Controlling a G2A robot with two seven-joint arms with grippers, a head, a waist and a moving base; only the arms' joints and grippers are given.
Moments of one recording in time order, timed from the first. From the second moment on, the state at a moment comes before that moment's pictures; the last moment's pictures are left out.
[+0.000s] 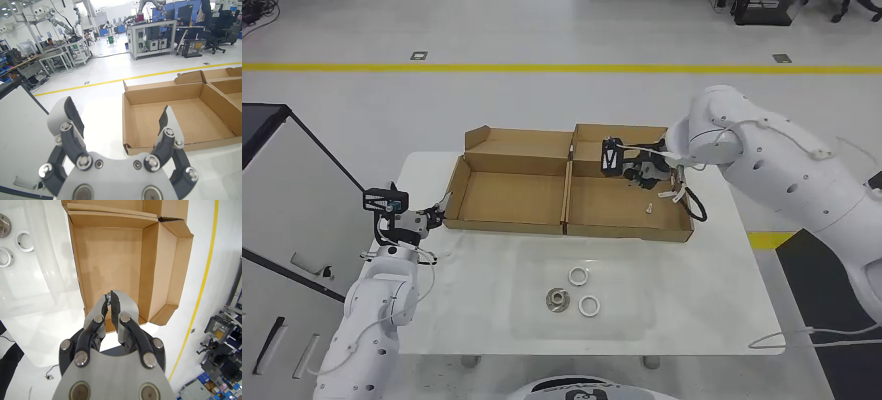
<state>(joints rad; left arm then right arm) 1.73 -1.15 -1.60 -1.80 1.33 0.00 0.00 -0.26 -0.90 0.30 -1.42 -0.51 -0.71 1.11</state>
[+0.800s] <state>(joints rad) 1.73 -1.15 -1.60 -1.80 1.33 0.00 0.00 -0.27 -0.95 0.28 -1.40 -0.55 -0.59 1.16</state>
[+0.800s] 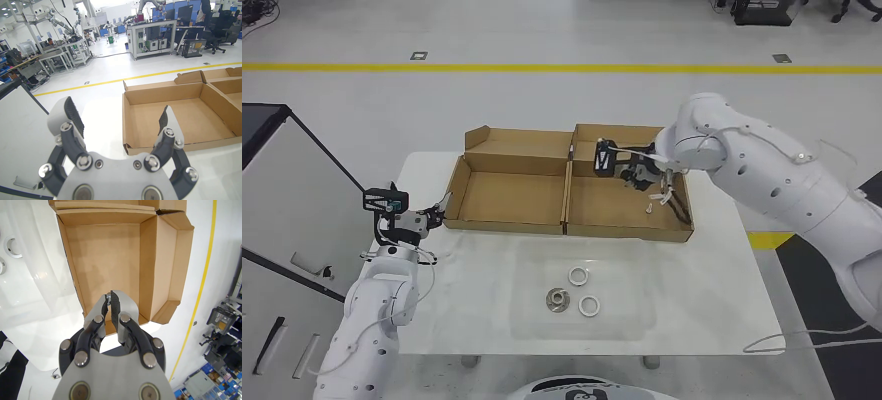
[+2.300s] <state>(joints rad) 1.73 -1.15 -1.60 -1.80 1.33 0.00 0.00 -0.29 -1.26 0.17 -0.73 -0.75 -0.85 0.97</state>
